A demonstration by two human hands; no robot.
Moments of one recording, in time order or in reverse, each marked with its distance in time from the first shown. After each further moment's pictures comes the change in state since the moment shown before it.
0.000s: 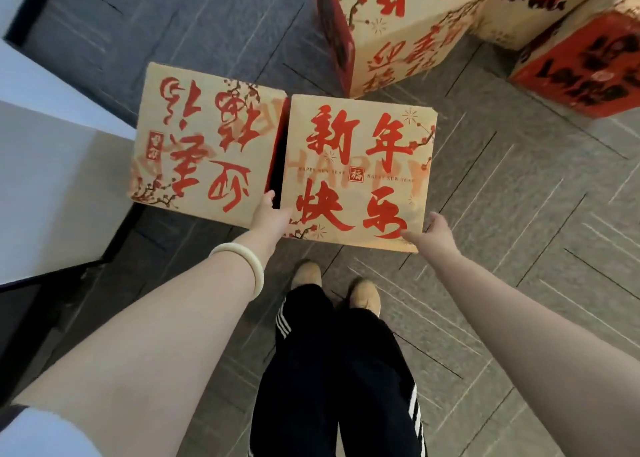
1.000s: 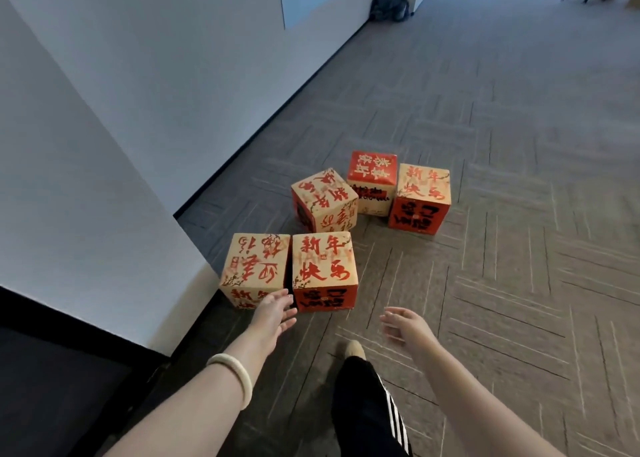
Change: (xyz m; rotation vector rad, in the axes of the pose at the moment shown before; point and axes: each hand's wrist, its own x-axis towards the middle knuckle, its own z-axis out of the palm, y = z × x) left_hand -0.555 -0.188 -0.136 -0.429 -0.223 0.408; right_hand -0.548 0.210 -0.081 0.620 -0.073 -0.326
